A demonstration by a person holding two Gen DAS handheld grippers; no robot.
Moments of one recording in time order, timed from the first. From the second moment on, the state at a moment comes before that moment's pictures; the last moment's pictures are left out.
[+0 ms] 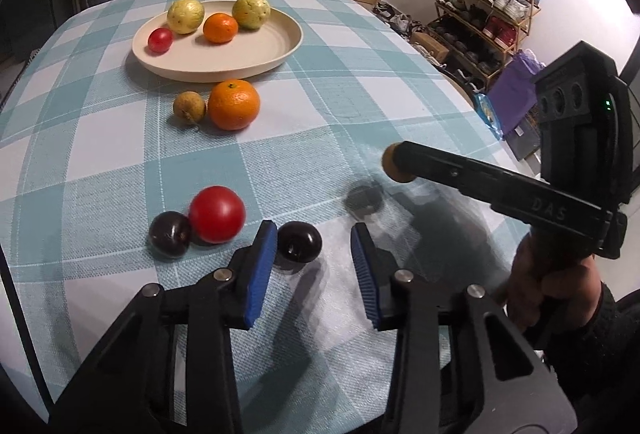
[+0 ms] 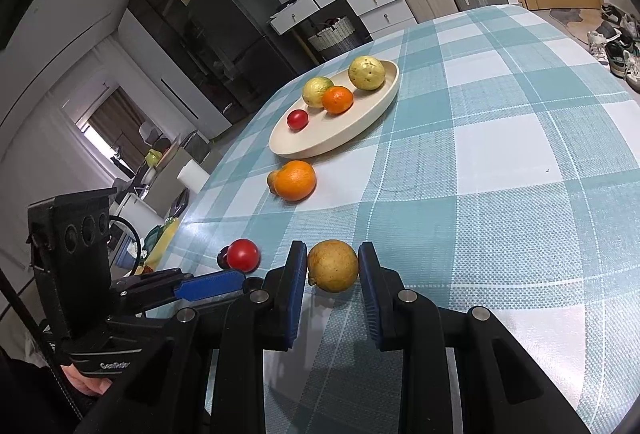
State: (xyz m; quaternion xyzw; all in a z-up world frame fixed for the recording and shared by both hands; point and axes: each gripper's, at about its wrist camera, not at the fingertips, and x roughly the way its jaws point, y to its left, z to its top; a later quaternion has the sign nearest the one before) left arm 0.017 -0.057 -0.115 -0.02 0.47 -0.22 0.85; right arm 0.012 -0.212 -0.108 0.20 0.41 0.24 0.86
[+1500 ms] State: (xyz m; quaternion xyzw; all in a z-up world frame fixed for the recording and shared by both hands) left arm 0.182 0.013 -0.048 -0.10 0.41 -0.19 0.89; right arm 0.147 -0.175 -0.055 0.18 0.37 0.29 0.86
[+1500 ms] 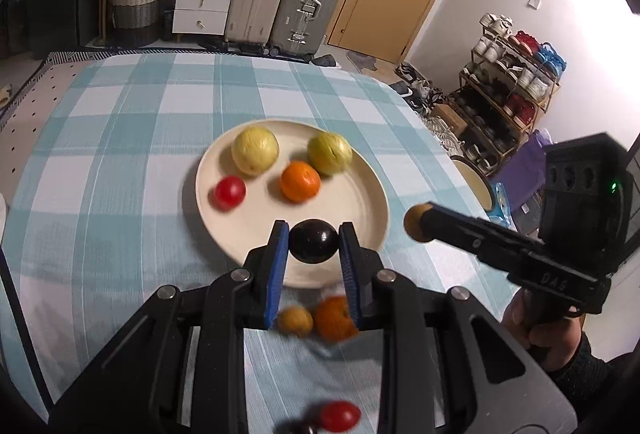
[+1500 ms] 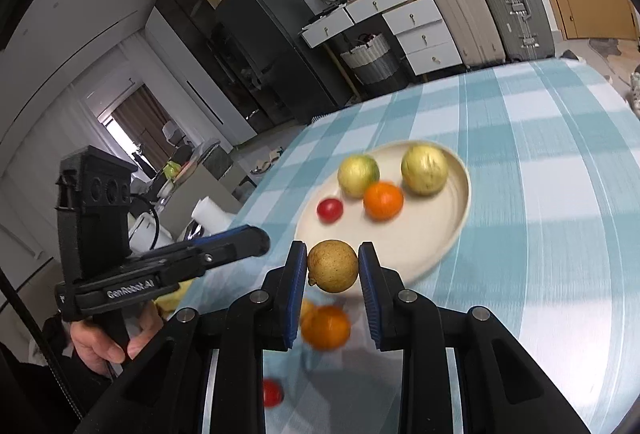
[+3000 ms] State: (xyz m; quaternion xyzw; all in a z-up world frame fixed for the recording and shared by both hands) left arm 0.263 0.020 -0.082 -0.12 0.42 -0.19 0.88; right arm 0.259 -0.149 -0.056 0.15 0.35 0.25 0.89
